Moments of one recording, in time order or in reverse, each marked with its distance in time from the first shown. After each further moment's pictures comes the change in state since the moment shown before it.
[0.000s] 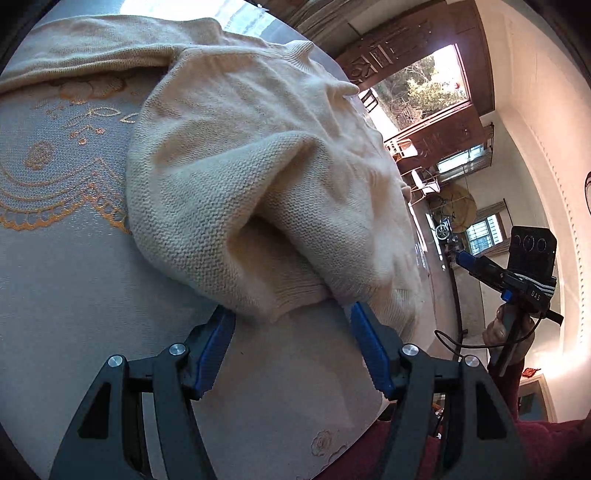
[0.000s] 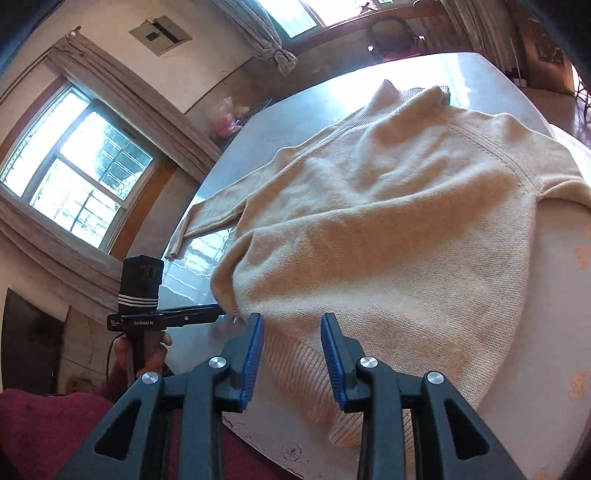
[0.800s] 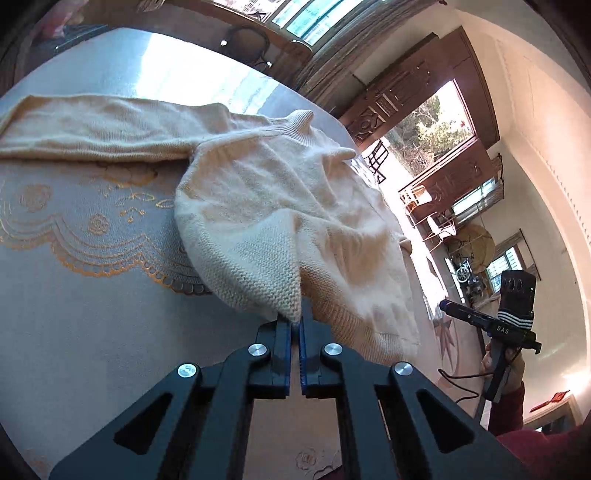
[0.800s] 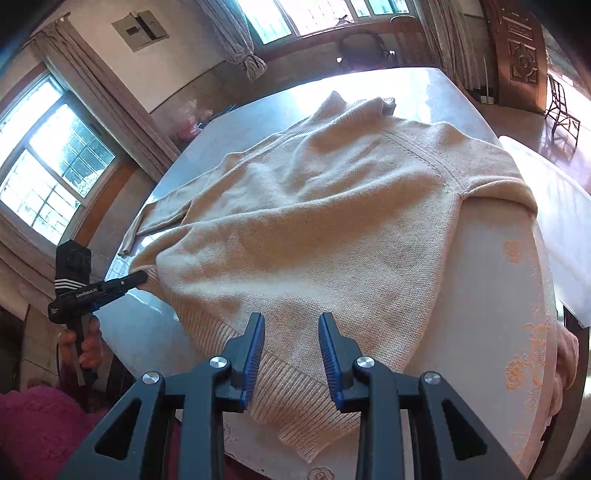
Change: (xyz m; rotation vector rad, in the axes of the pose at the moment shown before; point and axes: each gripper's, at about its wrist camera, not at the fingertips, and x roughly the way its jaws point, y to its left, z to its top) left arm -0.066 -0.039 0.006 0.043 -0.233 0.116; right arm -0.027 -0.026 -0.012 -0.035 -0.007 -0.205
